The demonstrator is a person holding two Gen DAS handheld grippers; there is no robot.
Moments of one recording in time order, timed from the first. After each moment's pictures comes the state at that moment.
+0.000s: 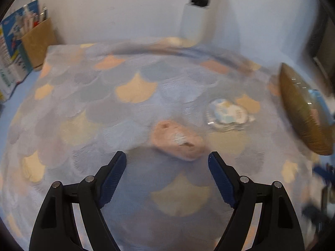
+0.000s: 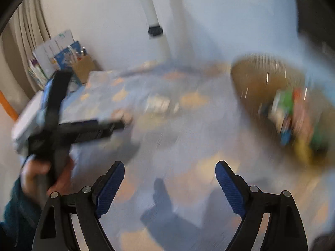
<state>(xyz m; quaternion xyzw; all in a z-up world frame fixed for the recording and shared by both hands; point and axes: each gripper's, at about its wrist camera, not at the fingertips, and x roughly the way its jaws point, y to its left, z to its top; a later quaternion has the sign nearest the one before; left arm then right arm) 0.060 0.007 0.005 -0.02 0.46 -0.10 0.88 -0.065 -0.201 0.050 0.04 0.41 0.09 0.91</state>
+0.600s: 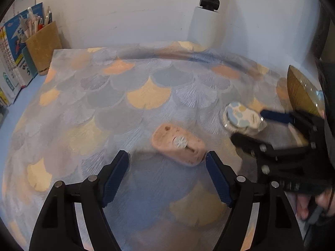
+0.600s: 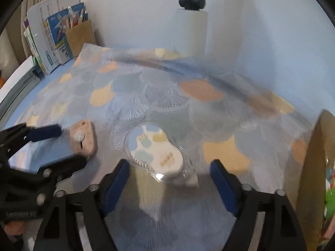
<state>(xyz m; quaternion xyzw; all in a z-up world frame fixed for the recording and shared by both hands) 0.072 0.017 -0.008 0.00 0.45 -0.07 0.89 0.071 -0.151 -0.001 -0.08 0.43 0.15 0.89</state>
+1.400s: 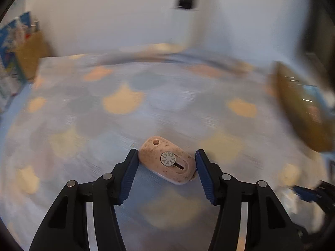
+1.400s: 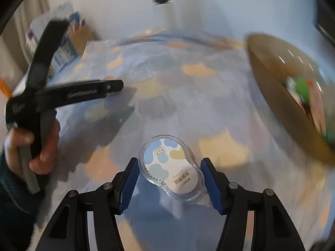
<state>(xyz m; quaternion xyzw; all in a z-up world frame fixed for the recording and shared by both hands) 0.063 -0.015 0.001 -0.01 0.44 -0.14 0.89 -0.079 -0.207 0.003 0.03 0.48 0.11 0.87</state>
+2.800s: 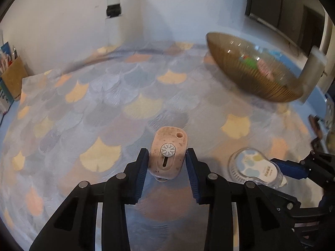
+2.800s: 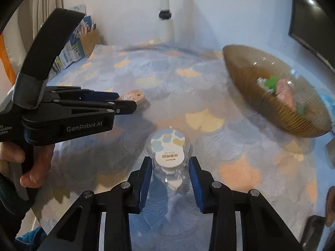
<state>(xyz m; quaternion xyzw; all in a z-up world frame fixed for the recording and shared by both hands) -0.017 -0.076 0.013 0.06 0.42 -0.20 0.88 -0.147 -0.208 0.015 -0.03 0.41 0.09 0.90</state>
